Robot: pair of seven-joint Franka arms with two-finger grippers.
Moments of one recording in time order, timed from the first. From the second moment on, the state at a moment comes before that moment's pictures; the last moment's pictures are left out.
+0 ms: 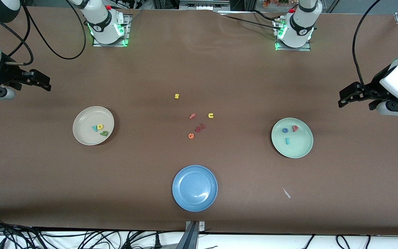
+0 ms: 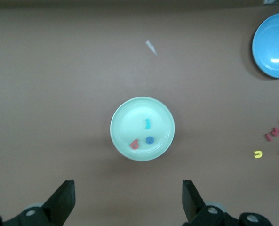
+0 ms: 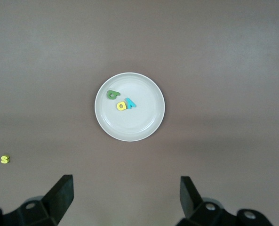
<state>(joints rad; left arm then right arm) 0.03 0.11 -0.11 -1.50 -0.02 1.63 -0.03 0.12 0.01 -0.09 -1.69 -0.03 1.64 0.03</state>
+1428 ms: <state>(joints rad) -0.01 -0.03 -0.07 -1.76 0.02 1.80 0.07 0.12 0.01 -0.09 -1.69 -0.03 1.64 0.03</state>
